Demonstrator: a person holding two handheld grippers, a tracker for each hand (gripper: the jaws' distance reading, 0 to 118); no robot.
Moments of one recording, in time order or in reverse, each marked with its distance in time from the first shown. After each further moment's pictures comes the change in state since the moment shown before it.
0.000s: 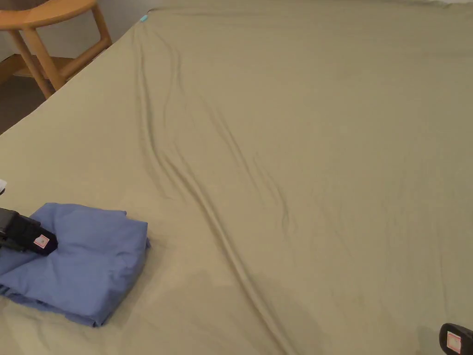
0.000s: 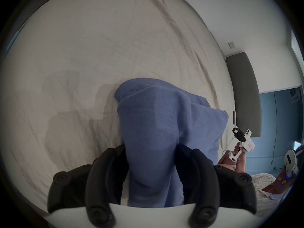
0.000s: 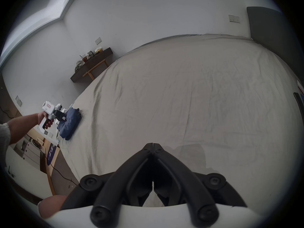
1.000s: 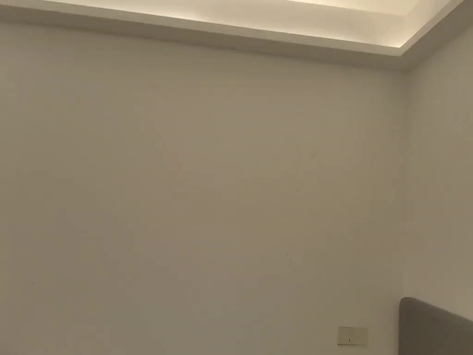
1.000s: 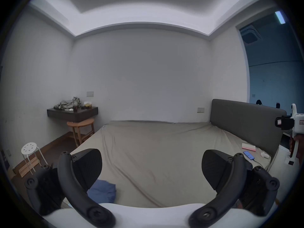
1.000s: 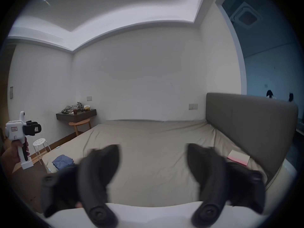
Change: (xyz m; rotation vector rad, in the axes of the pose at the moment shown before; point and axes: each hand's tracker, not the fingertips) left arm 0.501 -0.347 0.070 1.235 0.293 -0.533; right arm 0.001 0.052 0.427 0.692 -0.317 0.221
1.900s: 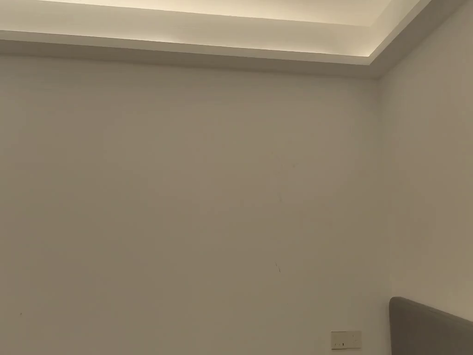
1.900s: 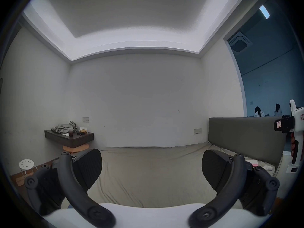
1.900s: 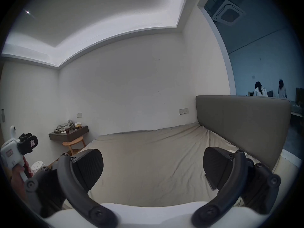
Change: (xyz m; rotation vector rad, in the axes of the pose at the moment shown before) left arm 0.073 0.054 -0.021 0.225 -0.006 -0.066; right arm 0.000 0.061 -0.027 0.031 -0.112 -0.142
